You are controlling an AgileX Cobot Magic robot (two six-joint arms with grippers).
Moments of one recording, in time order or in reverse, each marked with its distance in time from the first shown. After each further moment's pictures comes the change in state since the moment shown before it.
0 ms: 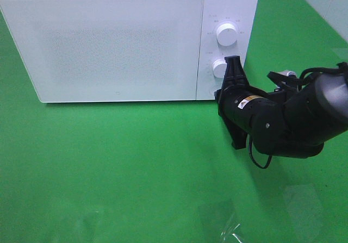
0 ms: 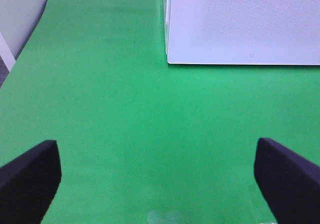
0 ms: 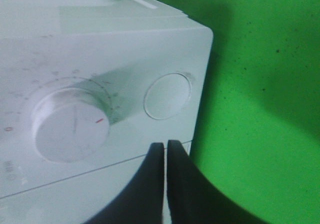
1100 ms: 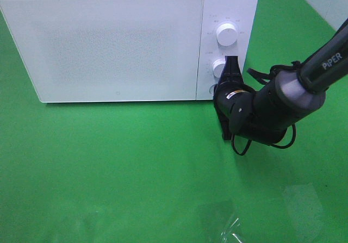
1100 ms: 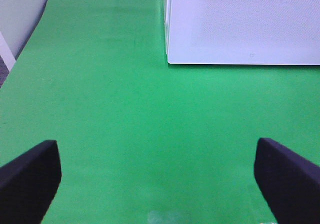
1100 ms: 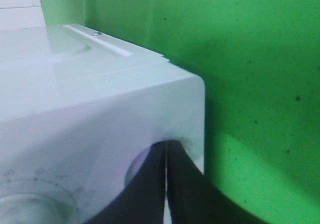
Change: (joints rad) left arm 0.000 0.000 0.000 0.000 0.000 0.000; right arm -0.042 0.167 -0.200 0.161 0.008 -0.019
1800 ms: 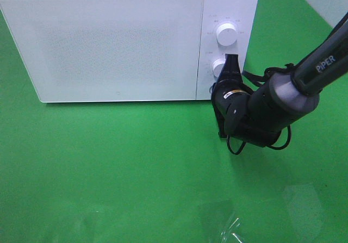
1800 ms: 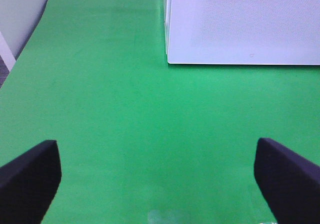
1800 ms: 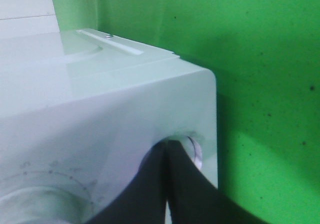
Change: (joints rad) left arm 0.000 0.000 0.000 0.000 0.000 0.000; right arm 0.016 0.009 -0.019 0.038 -0.058 0.027
